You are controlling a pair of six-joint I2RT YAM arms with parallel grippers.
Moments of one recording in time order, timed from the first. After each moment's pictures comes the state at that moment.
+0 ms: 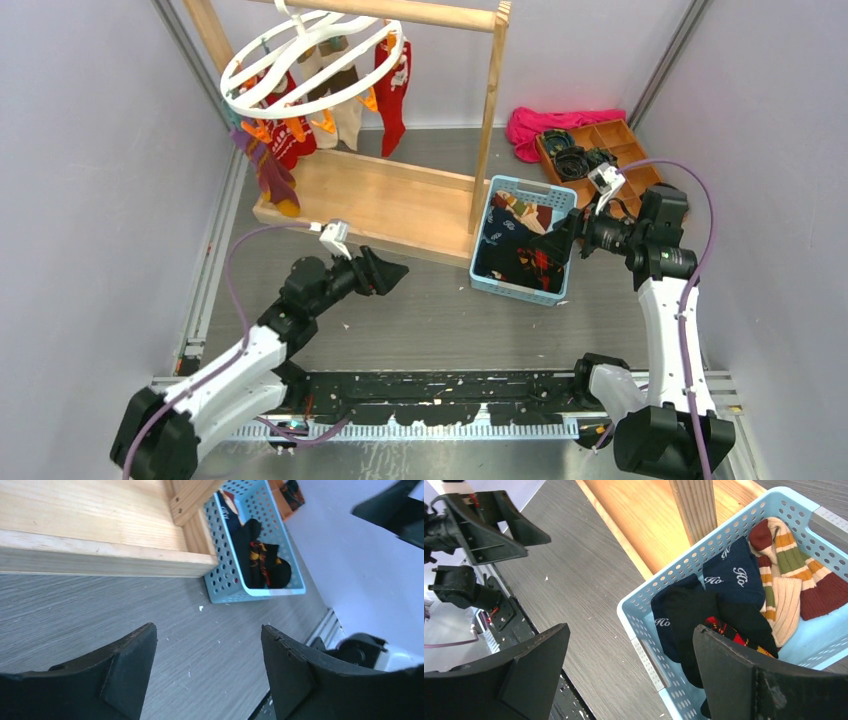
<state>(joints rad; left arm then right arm) -0.55 0.88 0.33 0.34 0.21 -0.68 -0.22 0.94 0.92 -0.59 -1.05 -0.14</state>
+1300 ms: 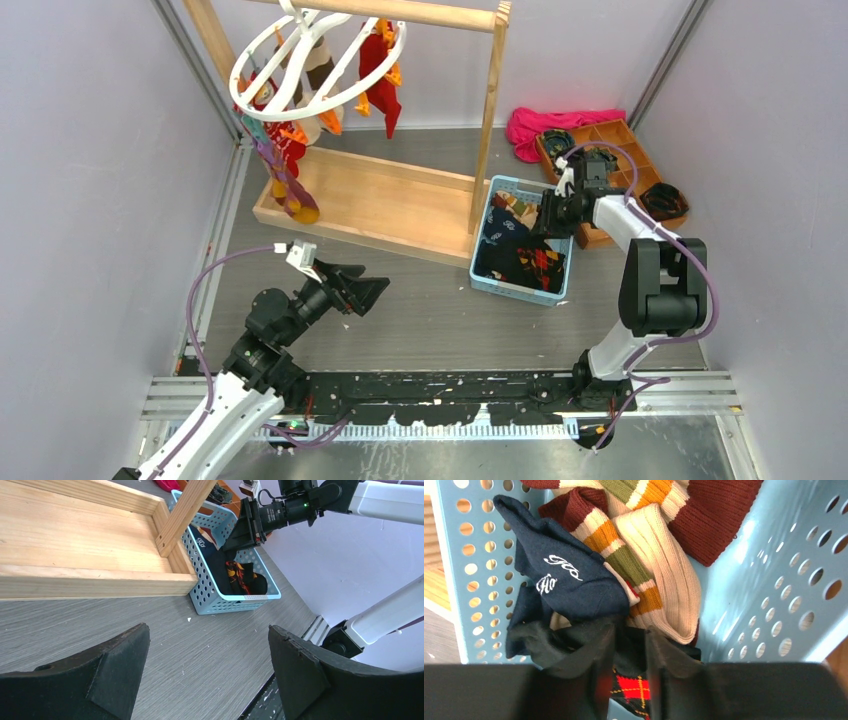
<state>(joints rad) -0.56 0.31 0.29 0.03 0.19 -0.60 -0.01 1.66 1.09 -0.49 -0.36 0.13</state>
